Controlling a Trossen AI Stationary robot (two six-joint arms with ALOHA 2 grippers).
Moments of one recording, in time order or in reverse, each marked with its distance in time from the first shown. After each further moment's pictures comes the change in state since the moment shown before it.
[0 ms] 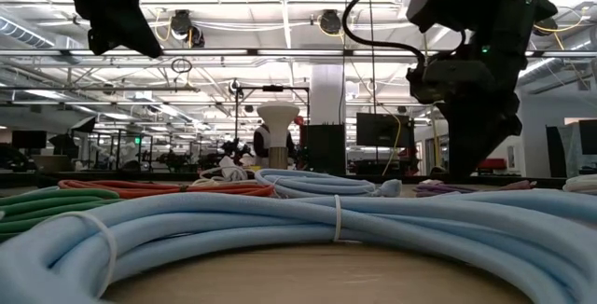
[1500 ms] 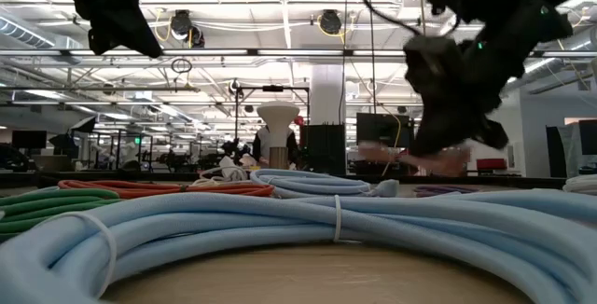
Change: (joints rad) left arm 0.000 0.000 0.001 0.000 0.000 0.008; right arm 0.018 -0.081 -0.148 0.430 0.118 0.107
